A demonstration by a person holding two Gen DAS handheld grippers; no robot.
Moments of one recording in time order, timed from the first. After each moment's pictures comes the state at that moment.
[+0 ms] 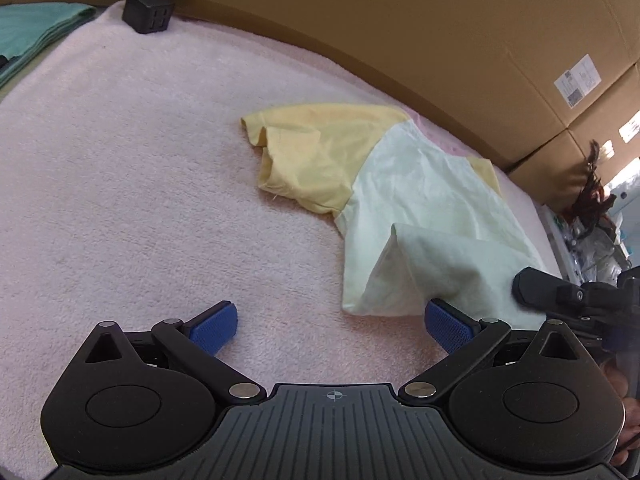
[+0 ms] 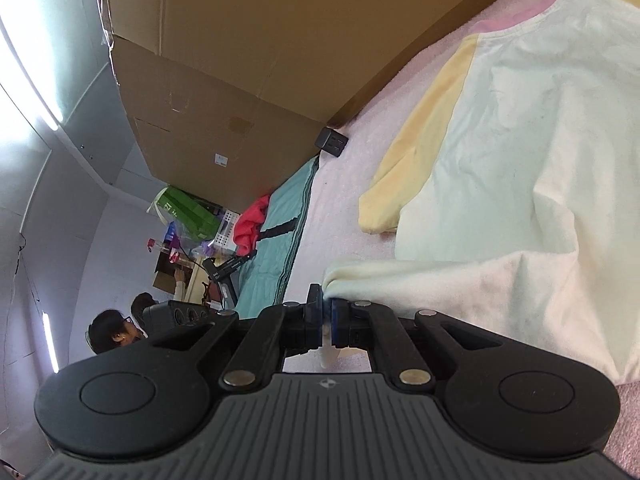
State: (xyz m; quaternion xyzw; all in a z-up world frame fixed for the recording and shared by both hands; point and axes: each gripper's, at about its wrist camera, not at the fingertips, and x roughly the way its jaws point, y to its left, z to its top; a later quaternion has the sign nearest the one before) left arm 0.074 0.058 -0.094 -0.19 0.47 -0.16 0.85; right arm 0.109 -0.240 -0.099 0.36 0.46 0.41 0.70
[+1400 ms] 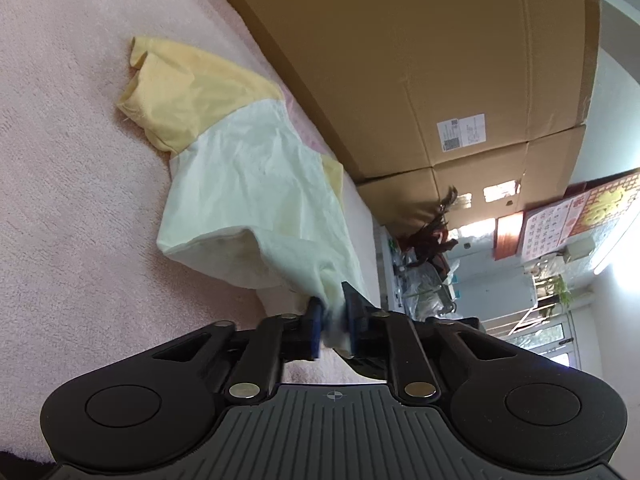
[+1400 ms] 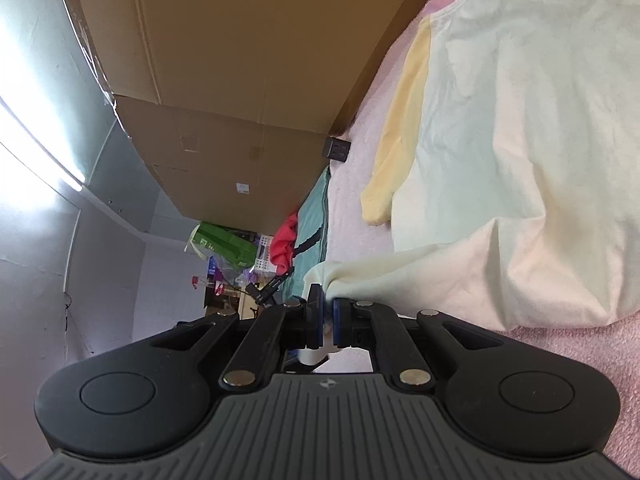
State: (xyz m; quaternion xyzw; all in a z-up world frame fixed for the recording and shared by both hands) left arm 0.056 0.050 -0.089 -0.42 0.44 -0.32 0.73; right arm 0.105 -0.270 -0.129 0.46 0.46 0.40 0.64
